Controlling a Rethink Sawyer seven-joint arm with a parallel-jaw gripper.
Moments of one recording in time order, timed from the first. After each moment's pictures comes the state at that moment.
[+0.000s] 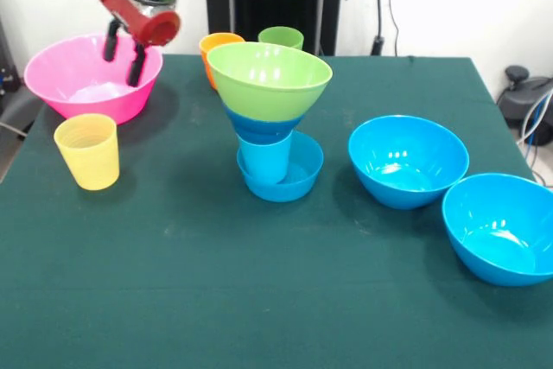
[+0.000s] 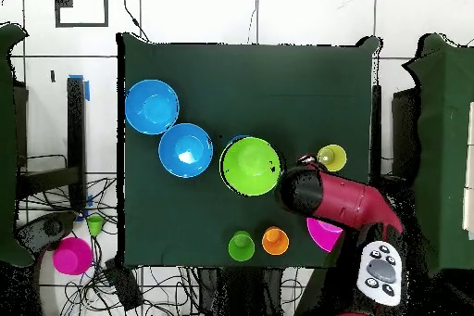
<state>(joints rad) -0.27 -0.61 -0.32 1.70 -0.18 0.33 2.30</state>
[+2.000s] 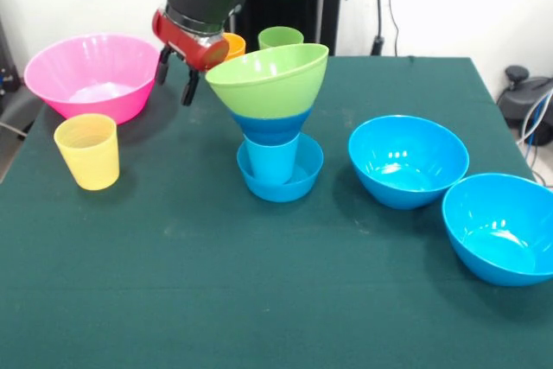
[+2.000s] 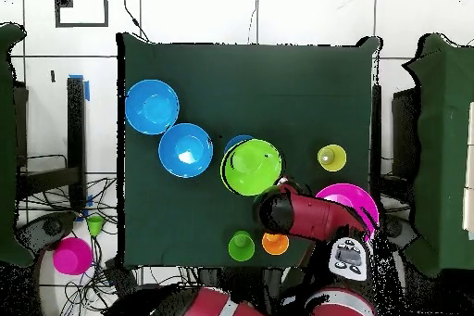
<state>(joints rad) -0.25 -0.53 -0.30 1.81 -0.23 0.14 2.30</state>
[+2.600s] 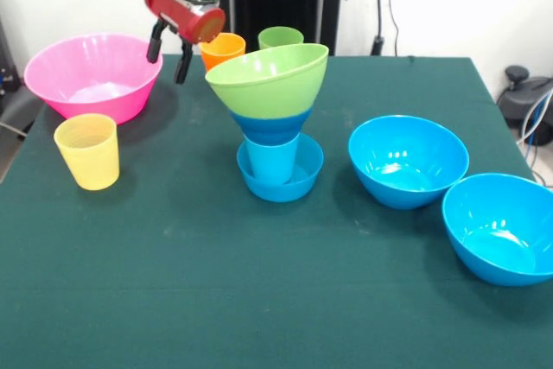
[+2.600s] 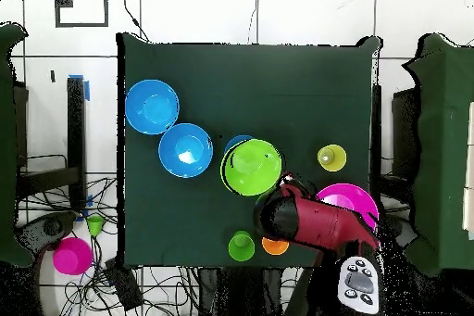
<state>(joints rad) -0.26 -0.64 -0.30 1.85 -0.23 0.16 2.30</state>
